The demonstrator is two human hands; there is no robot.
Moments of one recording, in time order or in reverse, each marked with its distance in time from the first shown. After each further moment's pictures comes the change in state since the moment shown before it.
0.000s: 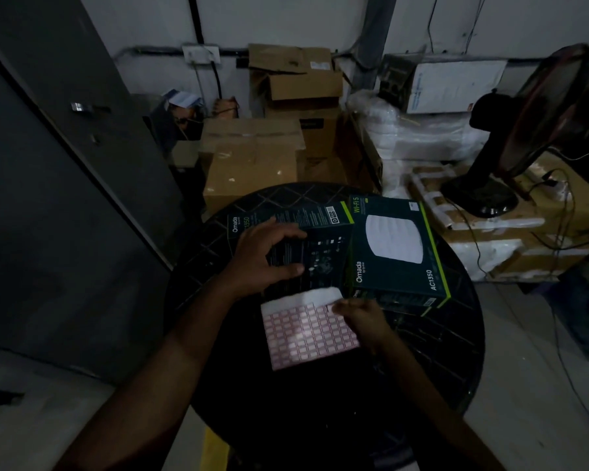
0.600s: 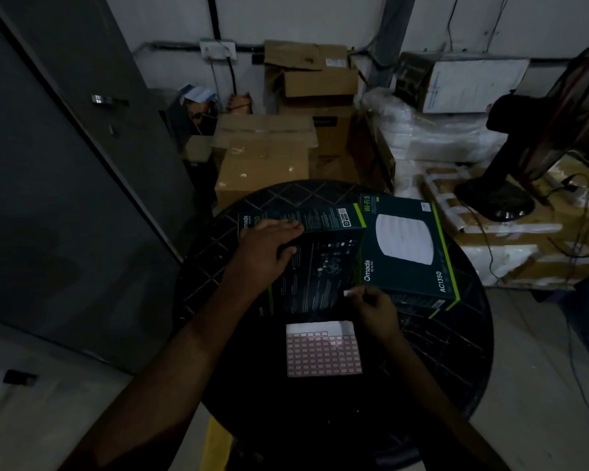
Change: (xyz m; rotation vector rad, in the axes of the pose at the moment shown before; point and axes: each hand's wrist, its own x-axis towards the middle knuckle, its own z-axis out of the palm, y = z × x) left_hand 0.001 -0.021 0.017 0.200 0.261 0.089; right_hand -0.006 0.000 -0.002 -0.246 0.176 -0.243
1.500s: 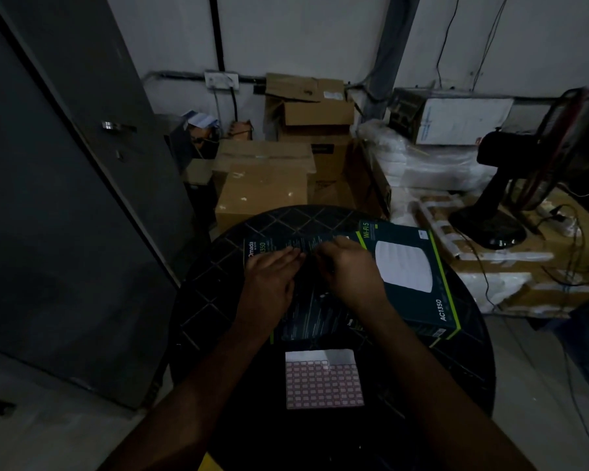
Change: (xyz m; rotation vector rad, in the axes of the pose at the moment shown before) left_hand -0.009 -0.002 0.018 0.250 0.205 0.143; right_hand 0.015 -0.156 0.021 -0.800 0.139 -0.883
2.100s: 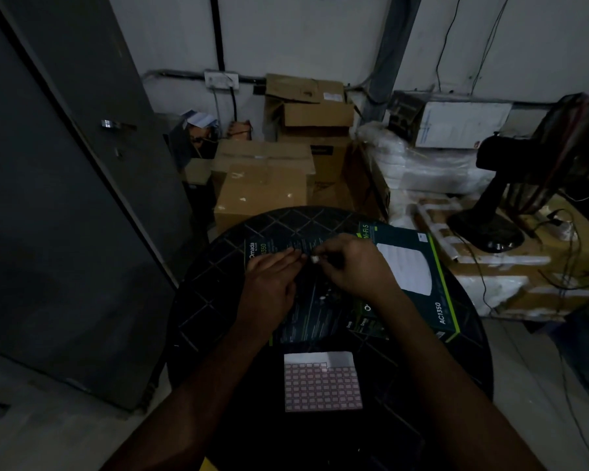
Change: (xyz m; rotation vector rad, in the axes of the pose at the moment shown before) left_hand 0.000 0.000 -0.002 -0.038 -0.002 -0.015; right_hand 0.015 0.014 -0.013 0.164 -0.167 -0.022
